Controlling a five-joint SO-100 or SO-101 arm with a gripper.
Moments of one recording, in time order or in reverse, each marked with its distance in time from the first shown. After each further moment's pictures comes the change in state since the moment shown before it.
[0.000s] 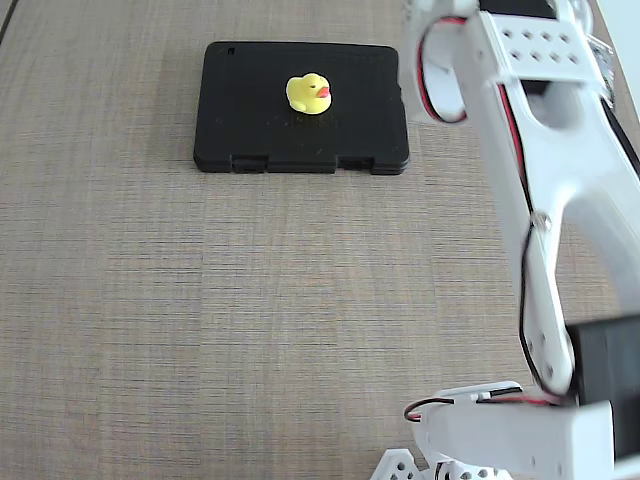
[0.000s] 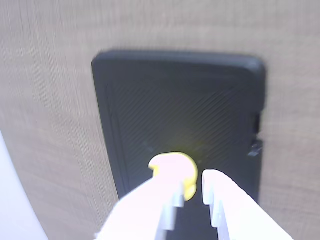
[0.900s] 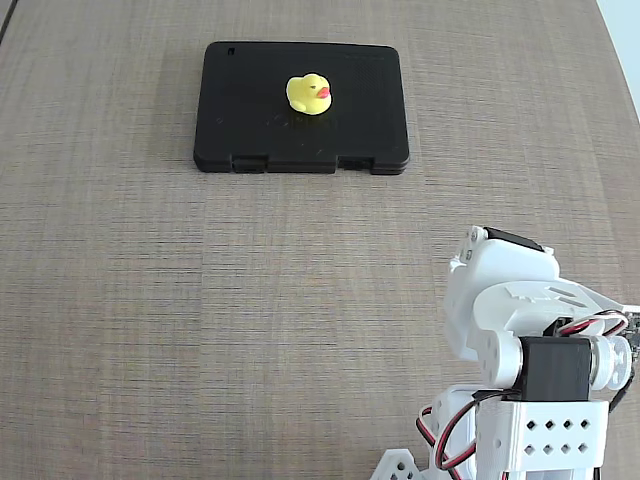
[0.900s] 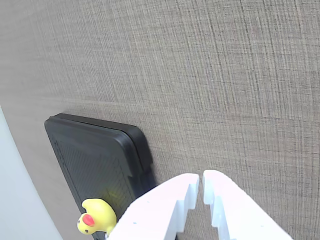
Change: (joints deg) arm 7.0 77.0 64.4 0.1 0.0
